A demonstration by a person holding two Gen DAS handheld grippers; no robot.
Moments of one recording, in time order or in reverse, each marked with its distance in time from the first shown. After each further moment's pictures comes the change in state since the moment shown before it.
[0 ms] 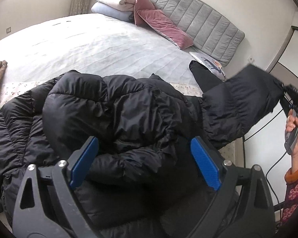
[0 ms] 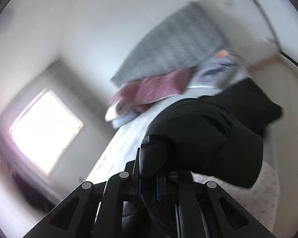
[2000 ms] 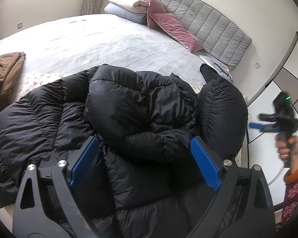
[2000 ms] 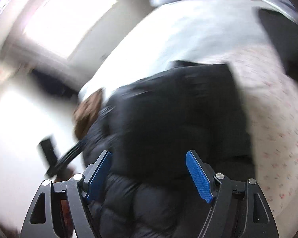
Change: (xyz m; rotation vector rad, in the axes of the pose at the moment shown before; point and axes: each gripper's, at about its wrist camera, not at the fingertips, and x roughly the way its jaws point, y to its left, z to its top) left arm -0.040 0.056 -0.025 -0.038 -0.012 0.038; right arm 0.121 0.049 -0.136 -0.091 0.846 0.108
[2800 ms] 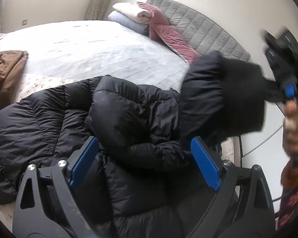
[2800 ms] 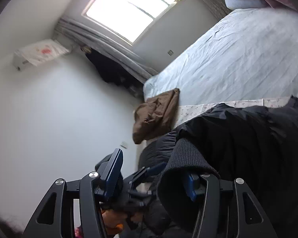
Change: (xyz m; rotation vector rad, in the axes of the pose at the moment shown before) left arm -0.014 0.013 0.001 -0.043 -0.089 -0.058; right arm 0.100 0.265 0.048 -0.331 0.090 0.372
